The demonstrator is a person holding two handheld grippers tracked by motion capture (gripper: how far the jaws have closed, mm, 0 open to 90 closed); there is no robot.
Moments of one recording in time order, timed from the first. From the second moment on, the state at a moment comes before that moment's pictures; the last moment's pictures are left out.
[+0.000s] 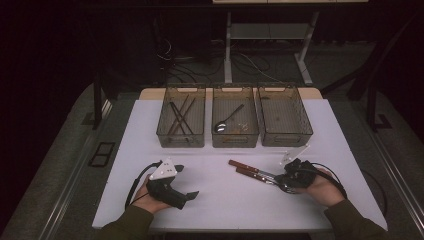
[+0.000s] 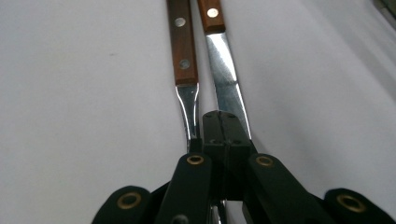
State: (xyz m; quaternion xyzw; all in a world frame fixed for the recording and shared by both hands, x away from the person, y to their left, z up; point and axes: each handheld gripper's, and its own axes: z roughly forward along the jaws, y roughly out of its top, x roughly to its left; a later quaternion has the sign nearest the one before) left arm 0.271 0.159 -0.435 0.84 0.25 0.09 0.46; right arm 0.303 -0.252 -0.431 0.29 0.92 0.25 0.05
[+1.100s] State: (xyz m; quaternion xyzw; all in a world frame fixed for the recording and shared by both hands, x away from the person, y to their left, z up) left arm 0.271 0.158 -0.436 0.84 0.25 0.09 0.46; right arm 0.323 -0.199 -0.412 0.24 0.95 0.18 0.02
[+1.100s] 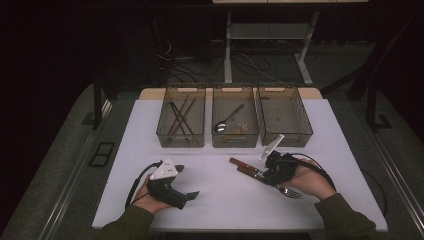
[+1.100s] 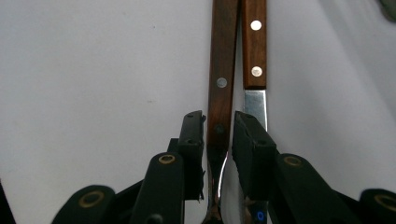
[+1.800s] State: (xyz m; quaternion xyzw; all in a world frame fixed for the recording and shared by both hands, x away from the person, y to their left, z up) left arm 0.271 0.158 -0.436 0.84 0.25 0.09 0.46; right arm 0.323 -0.189 -0.423 0.22 0.96 0.16 0.05
